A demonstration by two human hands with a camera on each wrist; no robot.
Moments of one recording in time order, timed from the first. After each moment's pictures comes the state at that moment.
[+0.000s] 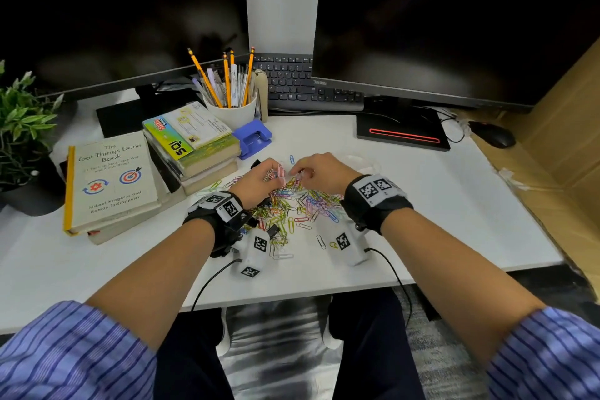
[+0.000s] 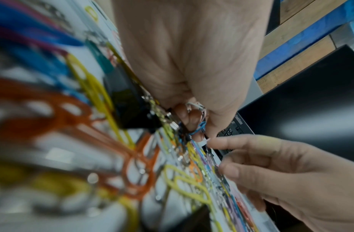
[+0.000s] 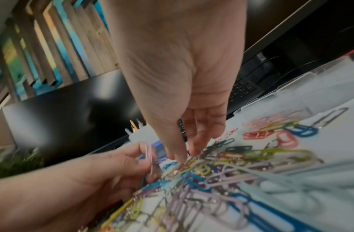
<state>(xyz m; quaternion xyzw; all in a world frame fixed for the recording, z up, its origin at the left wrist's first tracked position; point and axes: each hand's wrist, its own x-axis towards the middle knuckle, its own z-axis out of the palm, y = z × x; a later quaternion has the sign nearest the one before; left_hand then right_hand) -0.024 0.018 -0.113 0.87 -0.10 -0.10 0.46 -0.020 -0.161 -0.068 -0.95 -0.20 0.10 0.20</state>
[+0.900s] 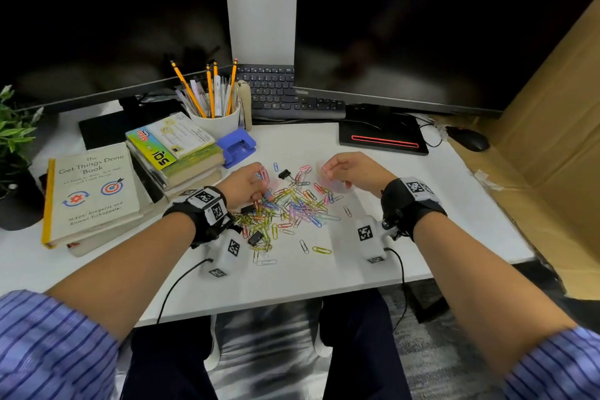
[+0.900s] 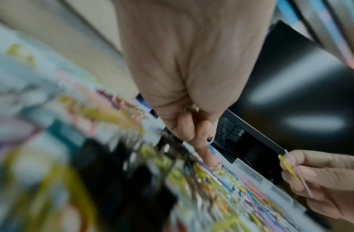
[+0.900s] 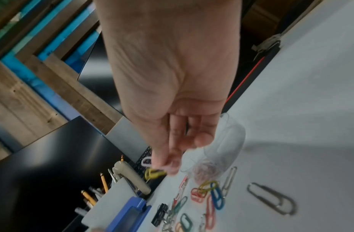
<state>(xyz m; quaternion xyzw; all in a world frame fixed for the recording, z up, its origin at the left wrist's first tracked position) -0.018 0.011 -0.091 0.83 -0.09 -0.19 0.51 -0.016 -0.249 -0.065 -0.89 -0.06 0.11 0.45</state>
